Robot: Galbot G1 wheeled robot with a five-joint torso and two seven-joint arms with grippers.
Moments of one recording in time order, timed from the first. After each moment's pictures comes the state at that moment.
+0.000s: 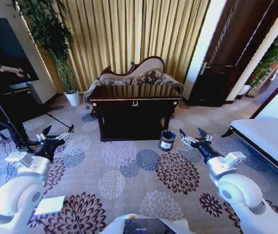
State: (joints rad) left arm 1.58 -1.00 -0.94 -2.39 -0.72 0.33 -0.20; right arm -1.61 0.94 0.80 2.35 0.74 -0.21 0.16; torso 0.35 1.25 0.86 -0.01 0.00
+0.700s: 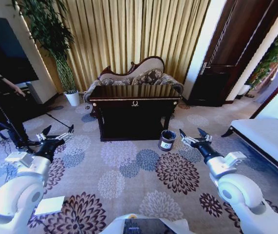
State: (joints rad) left arm 1.58 -1.00 -0.94 -2.39 -0.72 0.33 -0.20; right arm -1.61 0.94 0.80 2.35 0.74 -0.22 0.16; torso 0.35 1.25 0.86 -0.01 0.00
